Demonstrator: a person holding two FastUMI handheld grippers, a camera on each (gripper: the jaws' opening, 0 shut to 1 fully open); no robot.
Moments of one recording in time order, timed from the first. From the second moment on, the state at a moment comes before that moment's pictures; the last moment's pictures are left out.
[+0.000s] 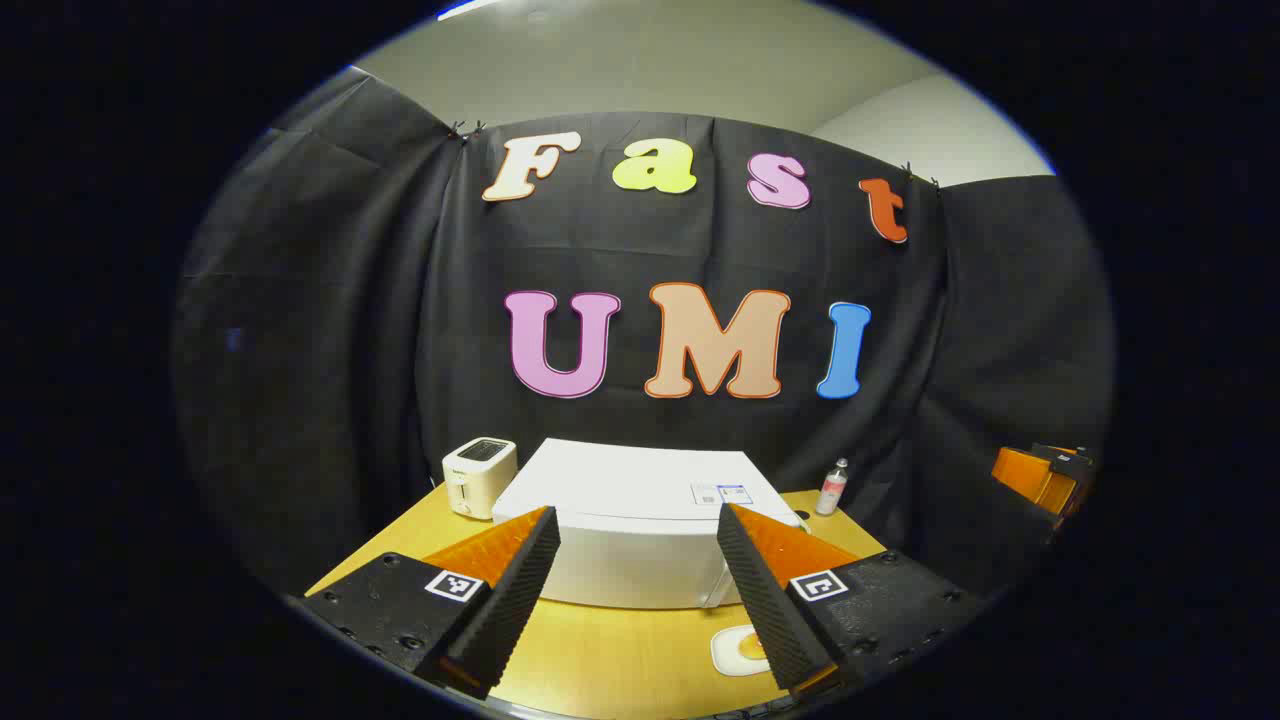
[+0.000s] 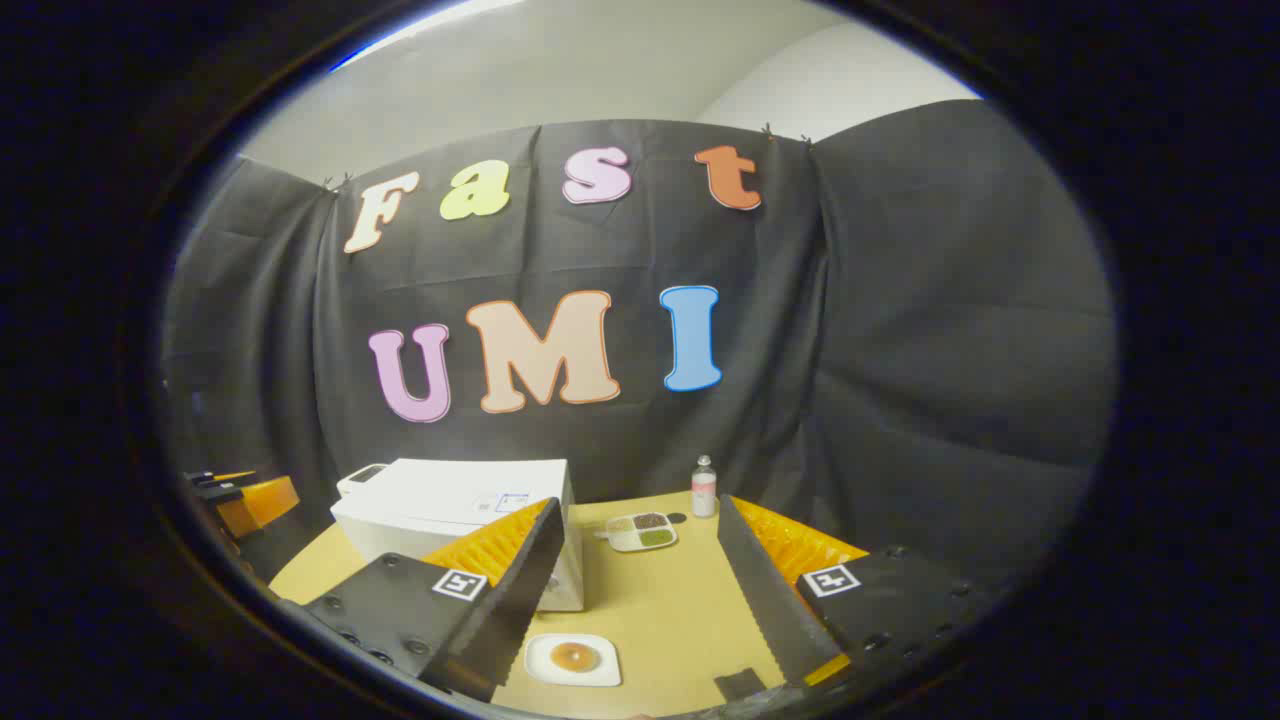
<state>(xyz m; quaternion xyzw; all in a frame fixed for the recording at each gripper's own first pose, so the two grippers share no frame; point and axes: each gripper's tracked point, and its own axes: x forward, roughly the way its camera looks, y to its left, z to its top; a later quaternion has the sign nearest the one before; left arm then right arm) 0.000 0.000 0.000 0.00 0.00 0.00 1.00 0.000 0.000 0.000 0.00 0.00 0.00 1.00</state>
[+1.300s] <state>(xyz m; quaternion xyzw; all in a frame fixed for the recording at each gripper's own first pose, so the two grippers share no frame) 0.047 -0.061 -0.069 -0.01 0.09 0.02 1.00 0.078 -0.056 -0.027 -0.02 0.07 0.03 1.00</state>
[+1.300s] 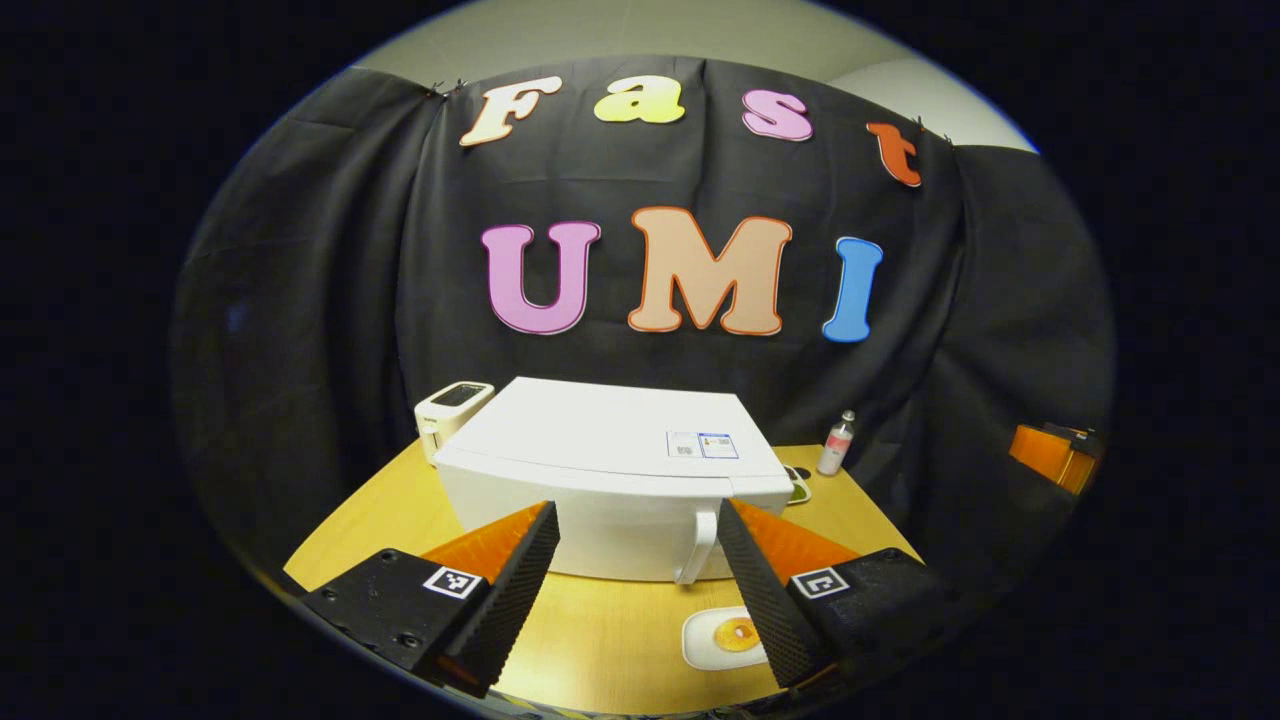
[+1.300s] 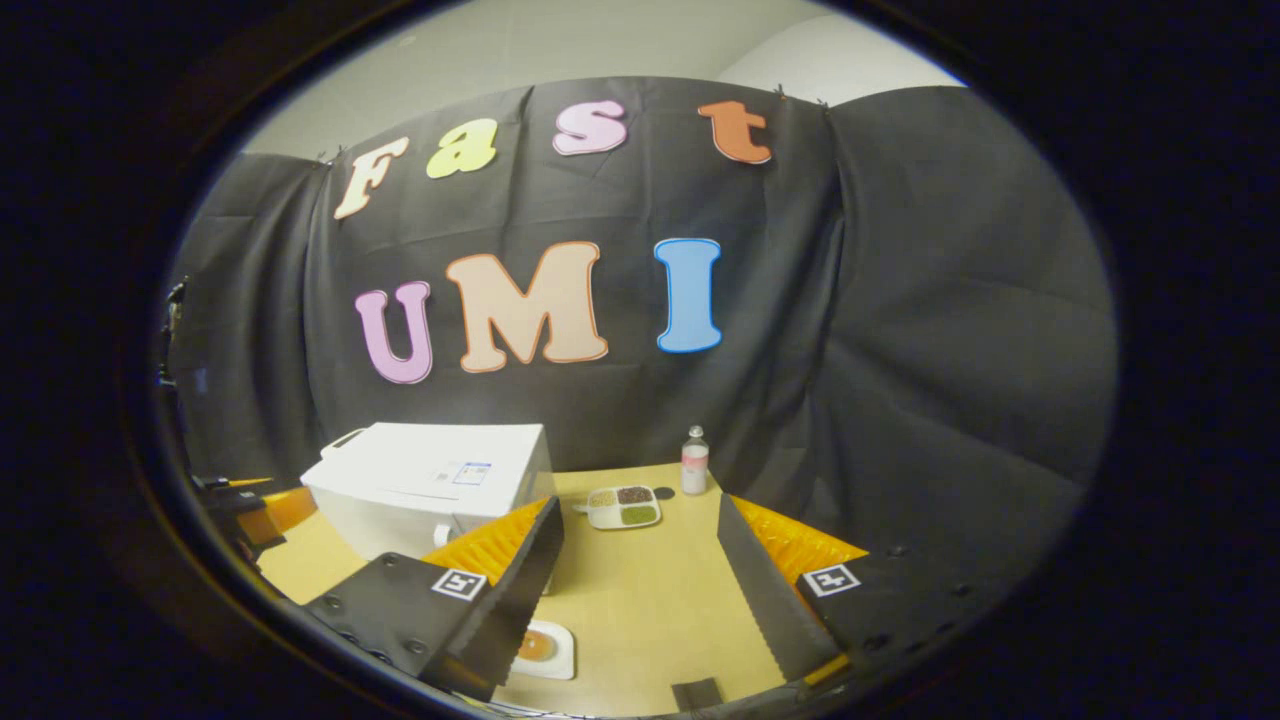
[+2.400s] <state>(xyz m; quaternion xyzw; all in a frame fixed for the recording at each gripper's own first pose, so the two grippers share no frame) 0.133 -0.107 -0.263 0.03 0.27 -0.04 0.96 0.088 -0.071 -0.068 0.00 0.13 0.02 0.99</state>
